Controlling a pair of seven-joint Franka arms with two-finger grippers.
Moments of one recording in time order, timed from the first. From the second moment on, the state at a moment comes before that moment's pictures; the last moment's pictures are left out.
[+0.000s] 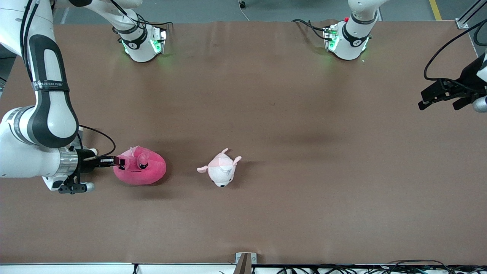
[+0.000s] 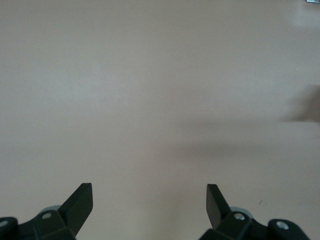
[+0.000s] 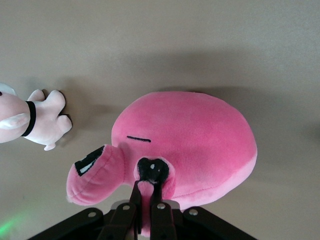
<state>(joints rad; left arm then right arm) 0.50 0.02 -0.54 -1.54 -0.04 1.63 -0.04 0.01 0.55 -0.04 -1.43 0.40 1.75 -0.16</state>
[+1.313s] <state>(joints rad) 0.09 0.04 -0.12 -1.53 -0.04 1.63 -0.04 0.02 0.57 -0.03 -1.42 0.35 1.75 -0.16</state>
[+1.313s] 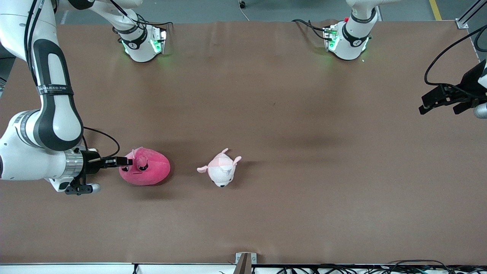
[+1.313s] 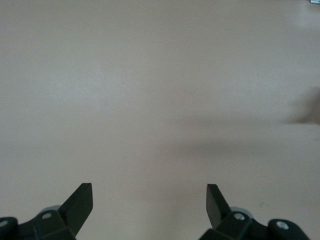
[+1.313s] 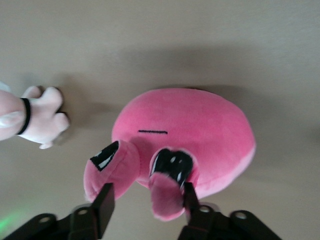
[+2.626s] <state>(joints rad) 0.00 0.03 -0.02 -1.52 -0.04 1.63 -0.04 -0.05 0.11 -0.03 -1.42 0.05 1.49 -0.09</state>
